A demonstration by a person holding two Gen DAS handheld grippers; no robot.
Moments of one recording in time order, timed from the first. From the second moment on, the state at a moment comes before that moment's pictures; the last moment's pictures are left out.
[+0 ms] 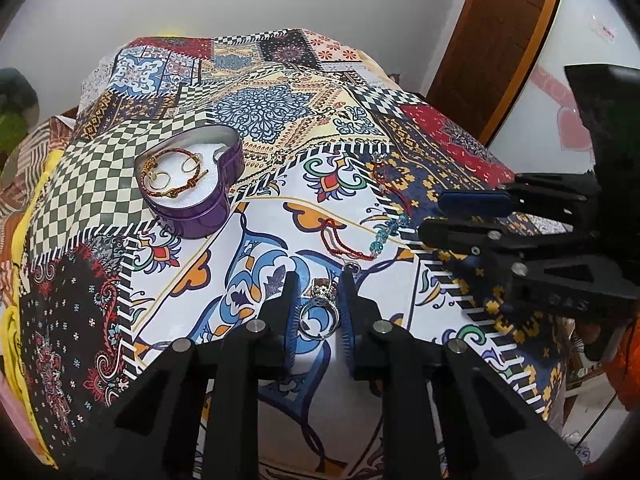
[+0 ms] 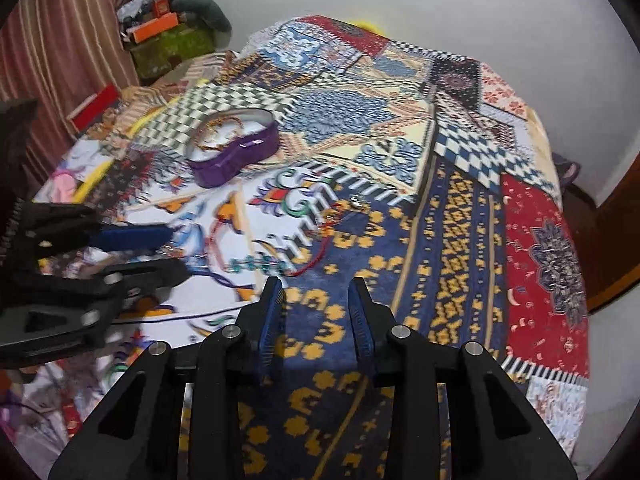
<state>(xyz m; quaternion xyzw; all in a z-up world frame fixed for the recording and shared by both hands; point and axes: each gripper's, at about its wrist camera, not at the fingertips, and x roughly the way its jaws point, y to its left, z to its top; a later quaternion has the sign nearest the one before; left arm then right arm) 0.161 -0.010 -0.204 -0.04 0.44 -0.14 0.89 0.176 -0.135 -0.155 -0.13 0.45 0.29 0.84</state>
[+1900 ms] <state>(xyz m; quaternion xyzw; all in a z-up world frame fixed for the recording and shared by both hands) 0.141 0.110 -0.168 -0.09 0.41 0.02 0.91 0.181 -0.103 -0.104 -0.09 0.39 0.30 0.86</state>
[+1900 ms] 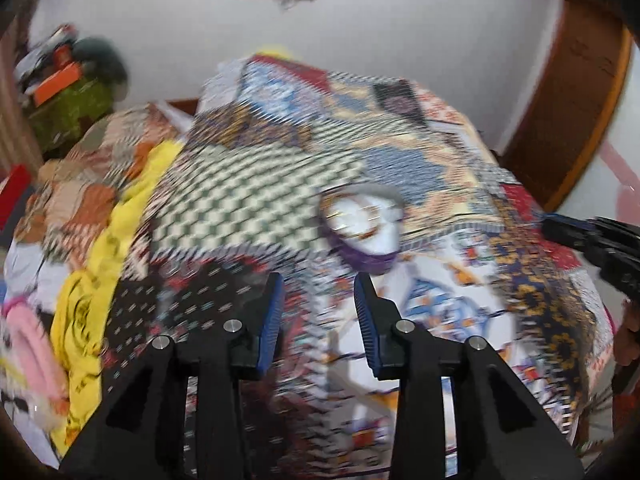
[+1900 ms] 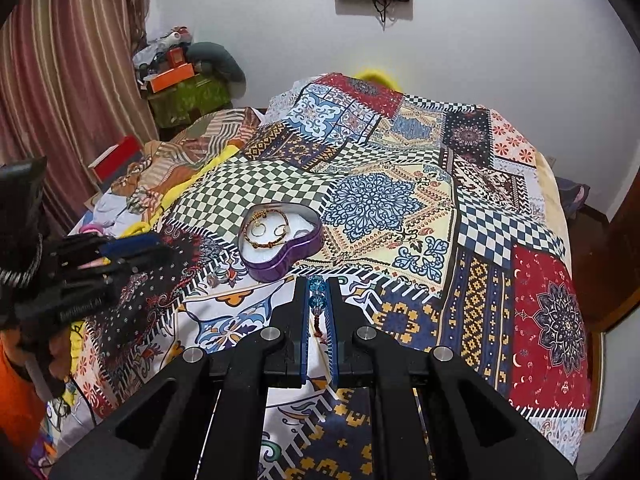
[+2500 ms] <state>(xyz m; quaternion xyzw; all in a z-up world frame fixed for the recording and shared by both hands) 0.168 0.084 -0.219 -0.07 0.46 -0.03 0.89 0.204 -0.091 -0.102 -0.08 0.39 0.31 0.86</state>
